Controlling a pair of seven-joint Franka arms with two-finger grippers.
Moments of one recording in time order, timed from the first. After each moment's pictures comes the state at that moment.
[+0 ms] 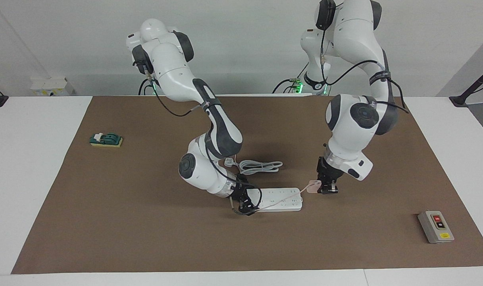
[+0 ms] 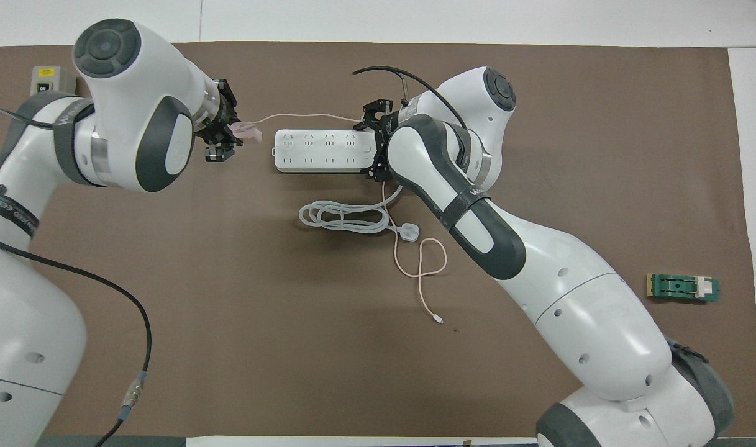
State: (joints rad) left arm -0.32 0.45 0.07 -1.49 -0.08 2.02 -1.69; right arm 0.35 0.91 0.08 -1.18 0.69 2.22 1.41
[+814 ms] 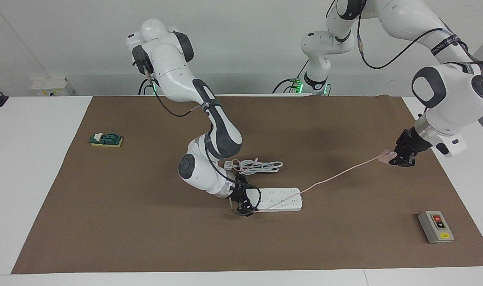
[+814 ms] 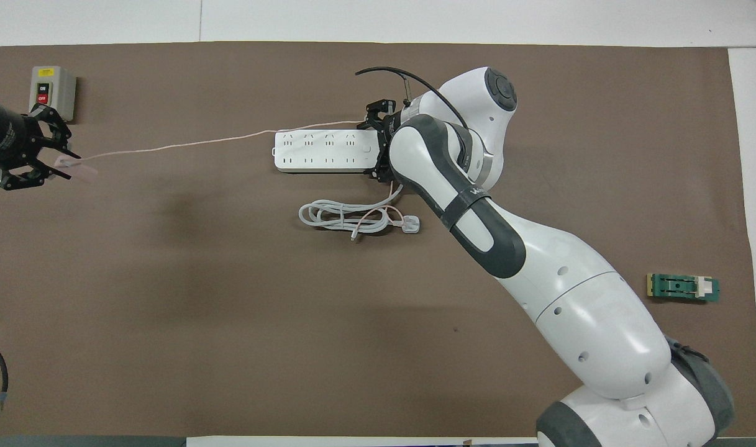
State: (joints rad) left arm 0.03 0.30 0.07 -1.57 -0.07 1.80 -0.95; right arm 0.35 0.91 0.07 -1.18 0.69 2.22 1.41
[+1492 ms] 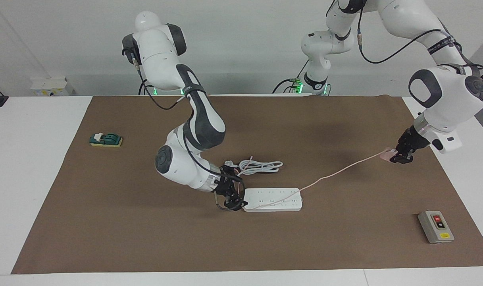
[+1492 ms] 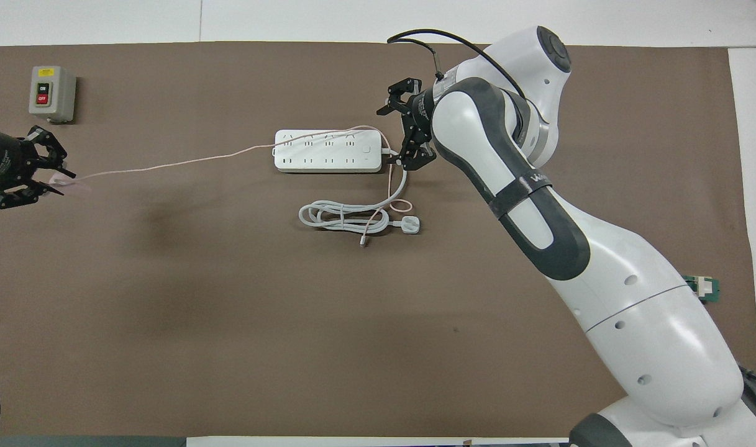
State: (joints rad) left arm 0.06 0.24 0.07 -1.72 -0.06 1.92 -0.84; right arm 0.29 0.78 0.04 -1.18 0.68 2.00 1.43
